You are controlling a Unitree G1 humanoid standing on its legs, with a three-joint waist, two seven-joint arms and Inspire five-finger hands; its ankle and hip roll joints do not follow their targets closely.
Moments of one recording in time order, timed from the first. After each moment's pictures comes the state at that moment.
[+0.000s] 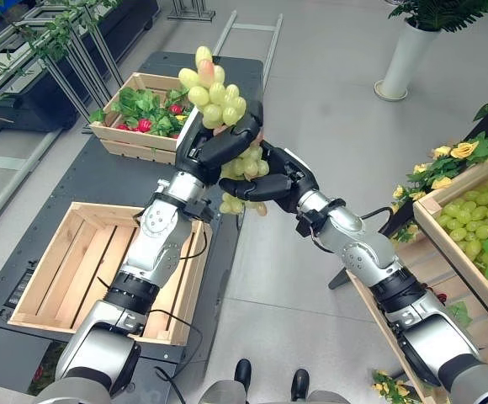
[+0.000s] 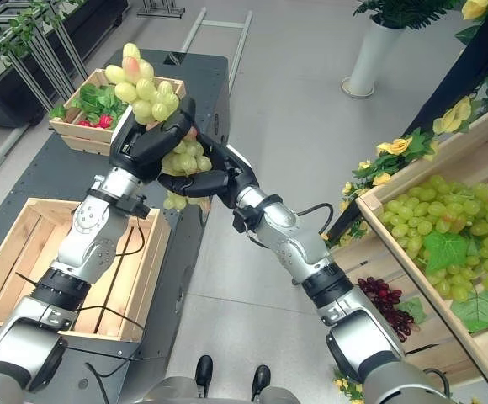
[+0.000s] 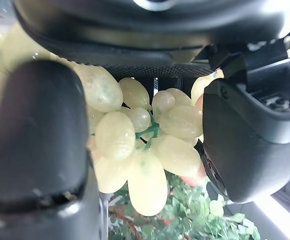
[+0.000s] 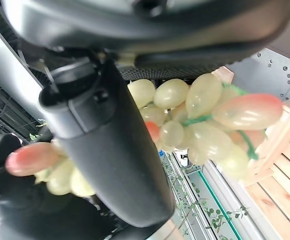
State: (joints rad) left arm -0.64 0.52 -0.31 0.23 -0.72 -0.25 -0.12; right arm -0.73 -0.32 0.45 0.20 0.83 0.18 0.02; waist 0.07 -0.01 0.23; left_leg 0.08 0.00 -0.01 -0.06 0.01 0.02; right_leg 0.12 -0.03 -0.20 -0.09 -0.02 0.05
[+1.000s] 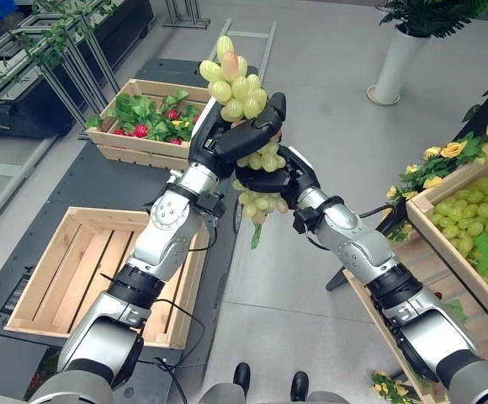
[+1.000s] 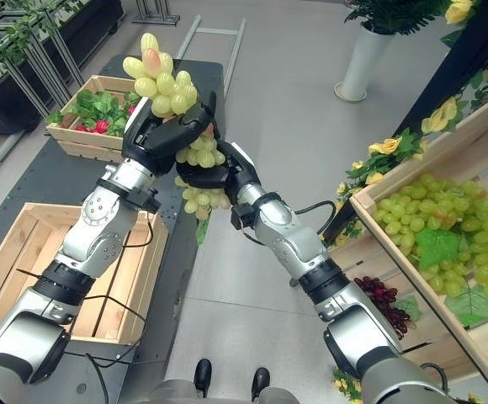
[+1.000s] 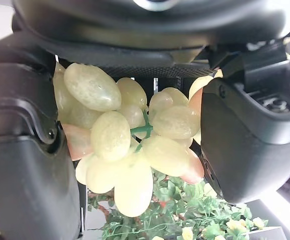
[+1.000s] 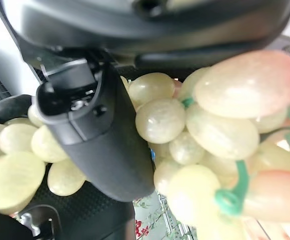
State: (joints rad) left arm -0.66 0.52 -0.35 0.17 -0.70 -0.20 -0.07; right arm -0.74 -0.32 0.47 0.23 0.74 0.18 -0.07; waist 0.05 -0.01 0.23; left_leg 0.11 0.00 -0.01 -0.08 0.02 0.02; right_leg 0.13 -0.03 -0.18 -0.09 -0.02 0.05
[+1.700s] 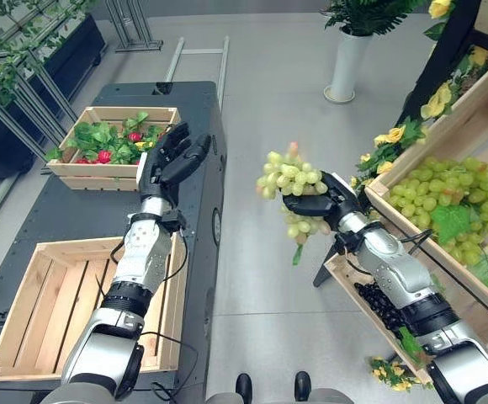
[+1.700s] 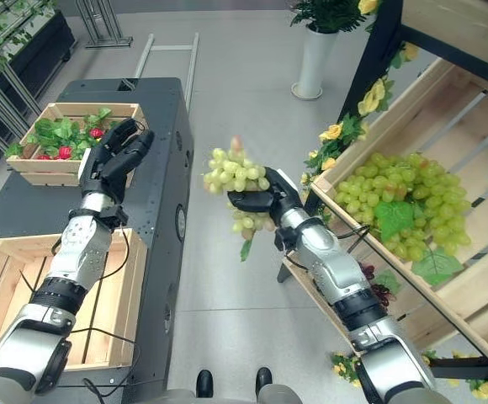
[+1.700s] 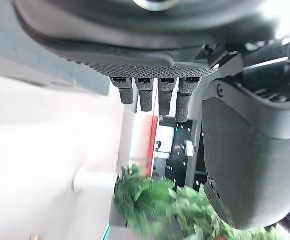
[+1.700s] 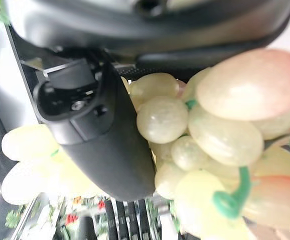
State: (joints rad) left arm -0.55 0.48 -0.13 0.57 -0.68 -0.24 0.08; right arm -0.50 -0.48 0.32 0.18 0.63 0.16 0.03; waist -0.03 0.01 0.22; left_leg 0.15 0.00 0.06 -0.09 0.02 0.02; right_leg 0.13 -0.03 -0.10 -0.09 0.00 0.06
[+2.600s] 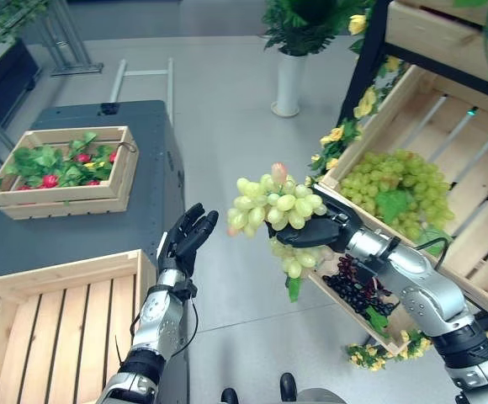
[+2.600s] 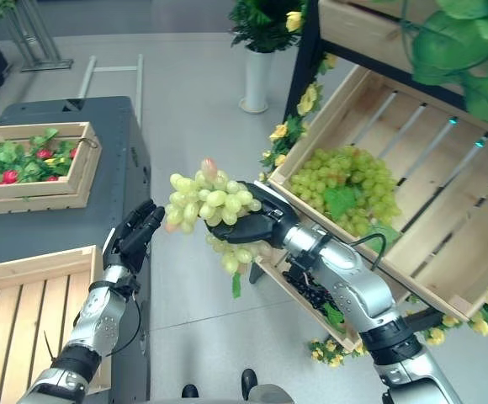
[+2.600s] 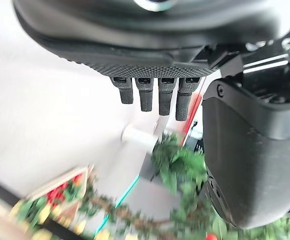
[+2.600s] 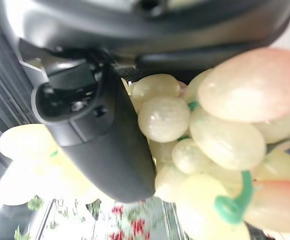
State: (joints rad) left arm -0.19 0.32 -0.13 0.60 -0.72 -0.35 -0.10; right arm -0.28 -0.60 0.19 -0.19 0.76 0.23 0.37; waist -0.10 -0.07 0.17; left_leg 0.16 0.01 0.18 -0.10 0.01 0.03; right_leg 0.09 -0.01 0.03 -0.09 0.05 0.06
